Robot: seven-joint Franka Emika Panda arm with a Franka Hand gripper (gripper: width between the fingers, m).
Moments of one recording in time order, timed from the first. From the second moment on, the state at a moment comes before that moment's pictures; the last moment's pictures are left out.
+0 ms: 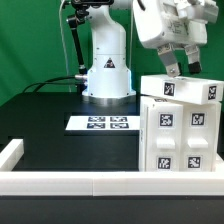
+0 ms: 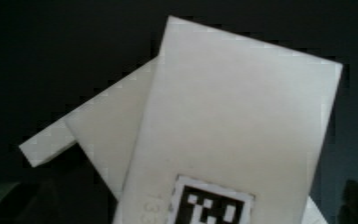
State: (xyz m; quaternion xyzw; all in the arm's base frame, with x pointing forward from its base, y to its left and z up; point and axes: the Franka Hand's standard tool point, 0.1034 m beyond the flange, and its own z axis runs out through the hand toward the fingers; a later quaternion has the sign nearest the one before) arm 0.600 0.093 0.179 -0.45 0.87 0.04 0.20
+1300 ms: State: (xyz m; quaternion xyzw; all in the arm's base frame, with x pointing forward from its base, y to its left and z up) arm 0.605 0.099 0.185 -0.86 0.47 -0.02 0.16
